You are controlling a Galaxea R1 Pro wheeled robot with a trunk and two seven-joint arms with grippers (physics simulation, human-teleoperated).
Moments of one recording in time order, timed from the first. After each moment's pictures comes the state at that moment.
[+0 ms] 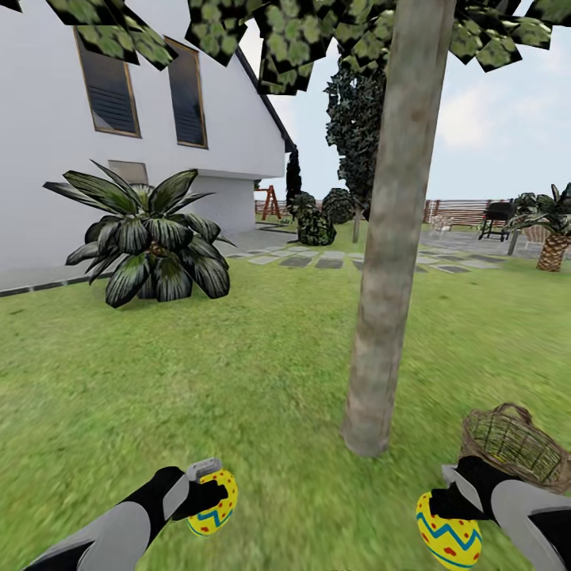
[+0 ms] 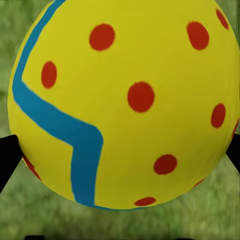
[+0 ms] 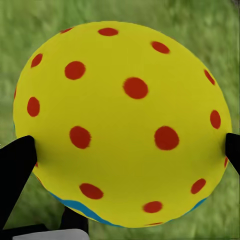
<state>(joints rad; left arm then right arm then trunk) -0.71 -0.03 0.31 -0.15 -0.02 0.46 -0.04 -0.83 -0.25 0.18 0.03 -0.10 0.52 0.14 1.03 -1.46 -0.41</state>
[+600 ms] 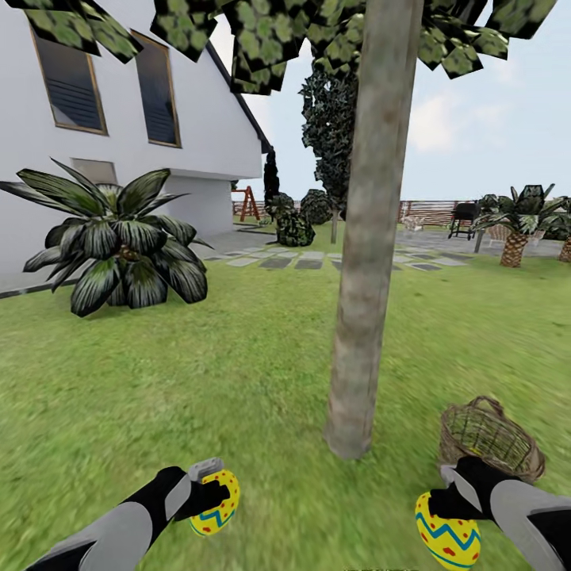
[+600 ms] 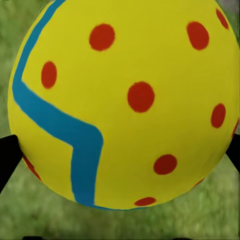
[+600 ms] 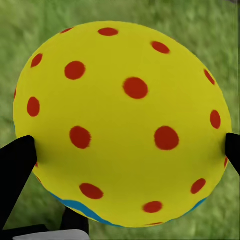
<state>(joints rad) -0.71 -0.04 0.31 -0.15 -0.02 0.46 -0.04 -0.83 -0.25 0.19 0.03 -0.10 0.52 0.13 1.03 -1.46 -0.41</state>
